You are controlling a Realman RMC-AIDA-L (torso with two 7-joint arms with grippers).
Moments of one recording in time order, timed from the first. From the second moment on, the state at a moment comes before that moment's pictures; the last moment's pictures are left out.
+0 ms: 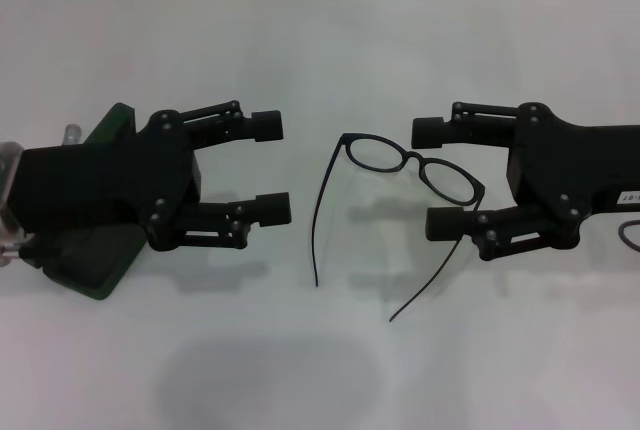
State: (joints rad) left arm -0.38 -2.00 0.93 0.69 1.55 1.92 -1.30; right arm 0.55 1.95 -1.38 -0.72 -1.25 -1.73 1.38
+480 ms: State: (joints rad) left arm -0.39 -2.01 0.91 0.71 1.55 1.90 -1.33; right arm 0.51 1.96 -1.31 -0.72 -1.25 -1.73 1.36
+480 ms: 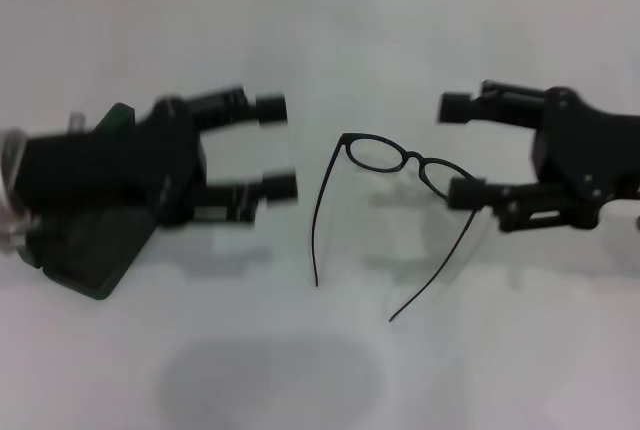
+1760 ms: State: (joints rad) left arm -0.38 -2.09 1.27 1.66 2.83 1.57 -2.60; right arm 0.43 1.99 -1.06 -0.61 -1.26 -1.75 1.27
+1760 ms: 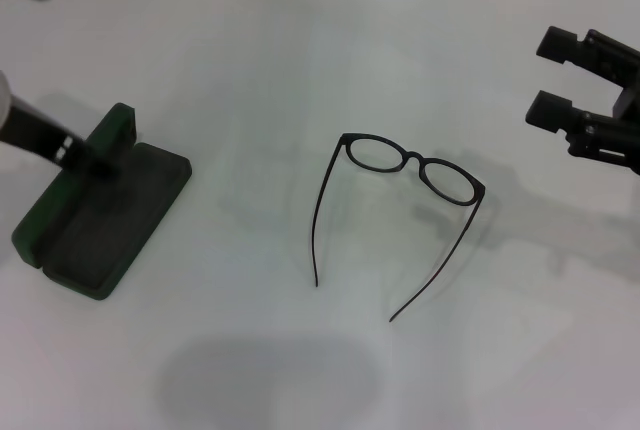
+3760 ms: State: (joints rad) left arm -0.73 -2.09 1.64 1.40 2.82 1.18 -2.27; right arm 0.39 2.02 -1.08 -0.57 -1.48 -2.12 1.20
